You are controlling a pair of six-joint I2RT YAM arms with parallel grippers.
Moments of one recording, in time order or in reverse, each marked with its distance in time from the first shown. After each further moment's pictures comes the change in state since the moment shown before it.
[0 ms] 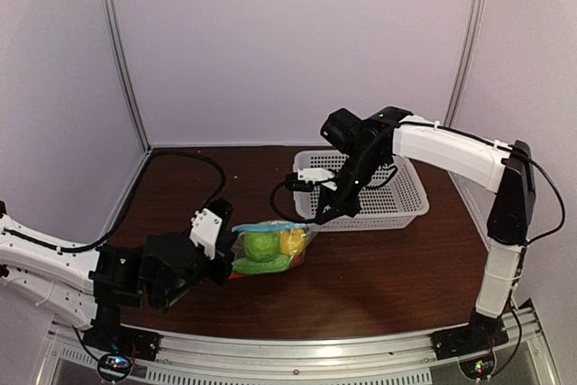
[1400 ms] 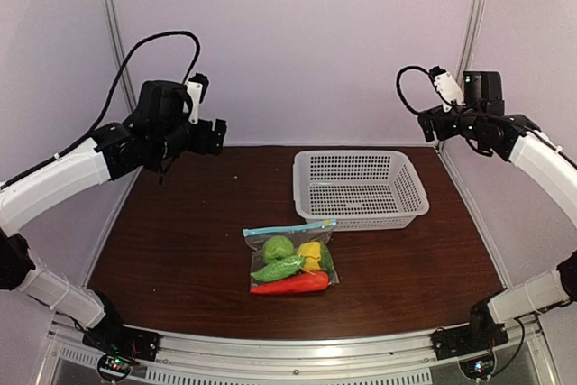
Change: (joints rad) left arm 0.678 0.289 0.721 -0.431 0.343 0.133; right arm -0.505 -0.614 -0.451 0.693 0.631 0.429
